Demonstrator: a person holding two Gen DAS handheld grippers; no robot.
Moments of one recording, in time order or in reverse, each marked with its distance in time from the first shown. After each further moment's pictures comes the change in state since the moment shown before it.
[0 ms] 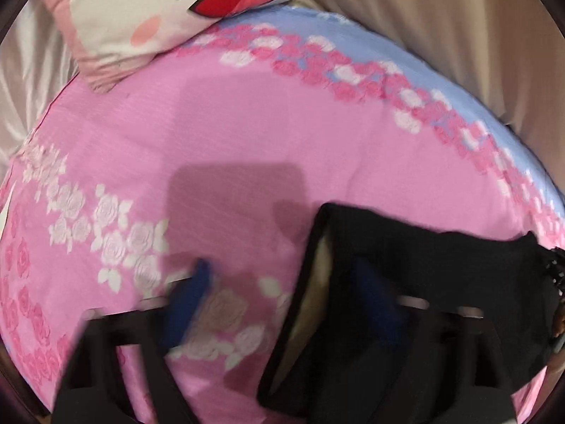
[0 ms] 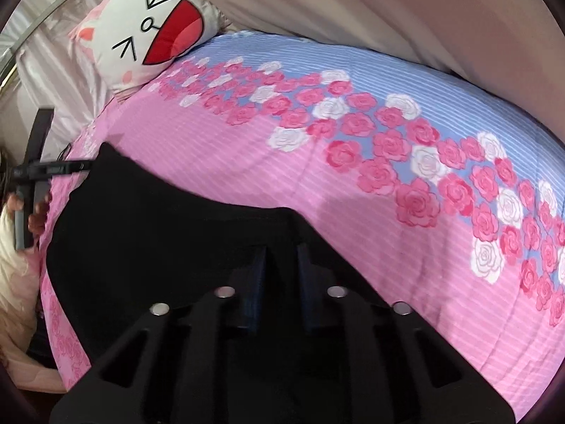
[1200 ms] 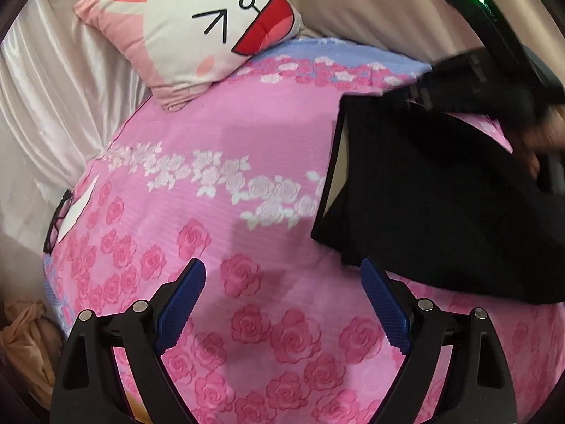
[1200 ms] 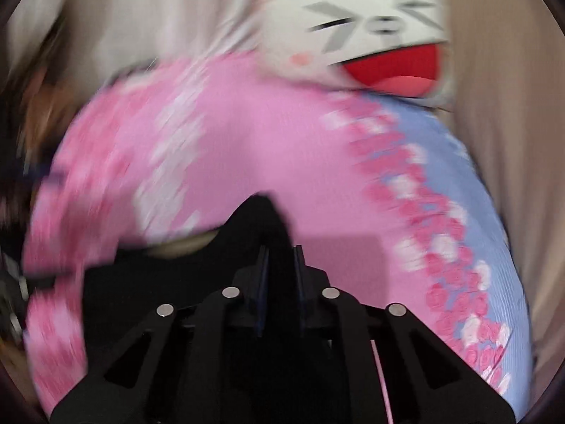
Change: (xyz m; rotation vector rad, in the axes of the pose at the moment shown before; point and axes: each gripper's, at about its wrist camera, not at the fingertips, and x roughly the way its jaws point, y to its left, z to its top) left arm -0.080 -0.007 -0.108 0.115 -0.161 0.210; right arm 0.083 0.217 0.159 -0.483 -0.095 0.056
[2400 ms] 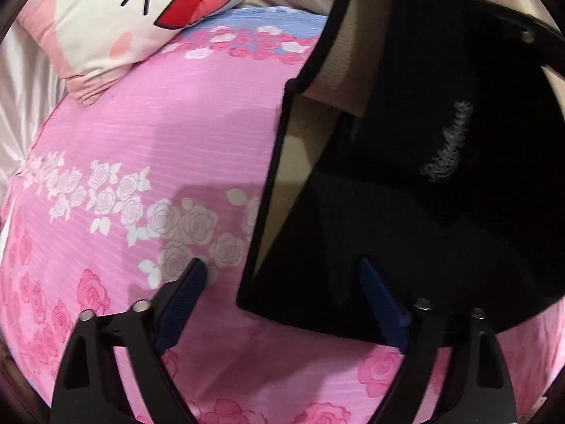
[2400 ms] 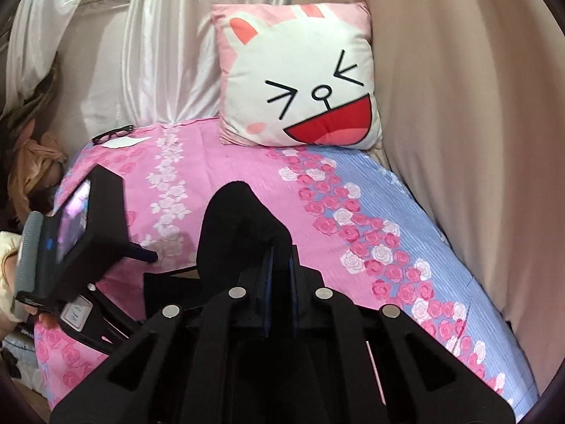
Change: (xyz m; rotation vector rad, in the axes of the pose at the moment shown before) left arm 0.073 -0.023 0.035 0.060 0.108 -0.219; right arm -0.095 0.038 -0.026 -0.006 -0.163 -0.123
